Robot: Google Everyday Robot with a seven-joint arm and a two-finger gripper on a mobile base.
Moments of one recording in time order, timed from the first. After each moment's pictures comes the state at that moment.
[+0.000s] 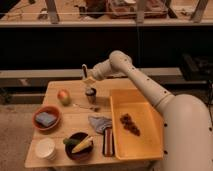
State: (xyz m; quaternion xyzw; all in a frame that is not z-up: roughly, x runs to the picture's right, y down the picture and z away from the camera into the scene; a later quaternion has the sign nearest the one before) arm -0.102 -0.063 0.838 -0.25 -0.38 0.20 0.86
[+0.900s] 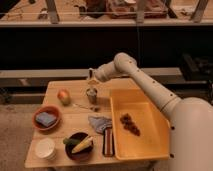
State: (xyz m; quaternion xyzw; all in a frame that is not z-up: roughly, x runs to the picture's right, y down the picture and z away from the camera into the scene) arm -0.086 -0.058 0.839 -0.25 -0.38 0.23 0.86
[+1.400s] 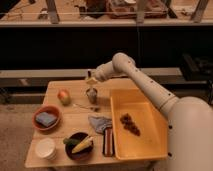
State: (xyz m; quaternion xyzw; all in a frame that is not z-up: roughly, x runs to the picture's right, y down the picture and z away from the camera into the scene) arm -0.093 -0.062 0.840 -0.25 -0.38 0.23 0.86
